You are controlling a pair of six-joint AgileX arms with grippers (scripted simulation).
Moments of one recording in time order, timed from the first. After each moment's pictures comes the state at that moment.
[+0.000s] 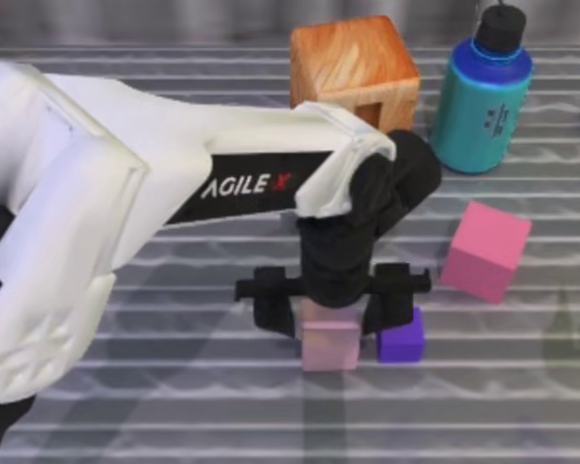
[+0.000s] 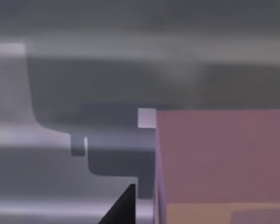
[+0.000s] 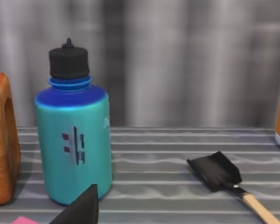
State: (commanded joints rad) left arm -0.83 2.23 1.62 -0.95 -0.01 -0.83; right arm 0.00 0.00 0.00 0.00 0.00 0.00
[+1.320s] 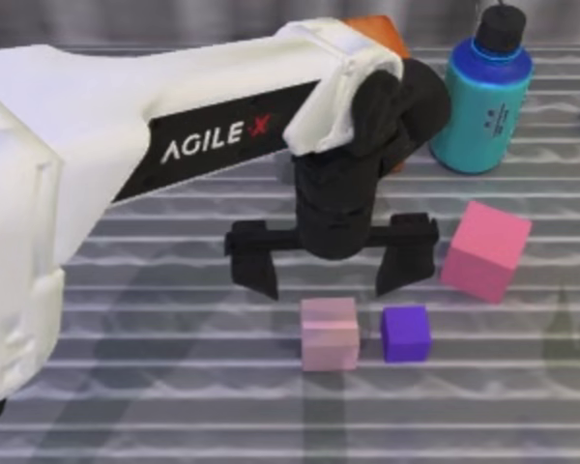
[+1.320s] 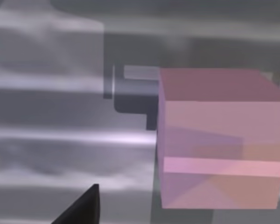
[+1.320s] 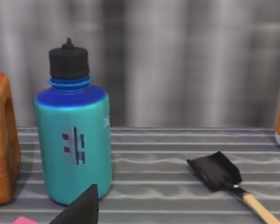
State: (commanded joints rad) left arm -0.81 2.16 1.78 -1.18 -0.01 -0.84; right arm 0.00 0.00 0.00 0.00 0.00 0.00
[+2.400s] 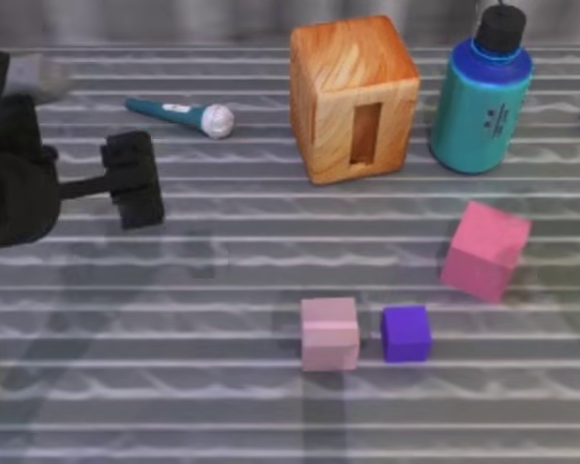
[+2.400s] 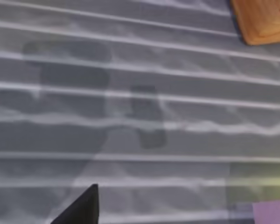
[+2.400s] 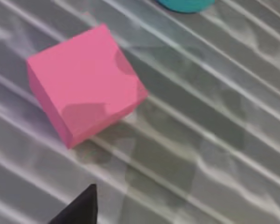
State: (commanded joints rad) left arm -0.39 1.10 0.89 -0.59 -0.01 -0.44; right arm 0.18 1.13 0.91 -0.63 0.00 -0.42
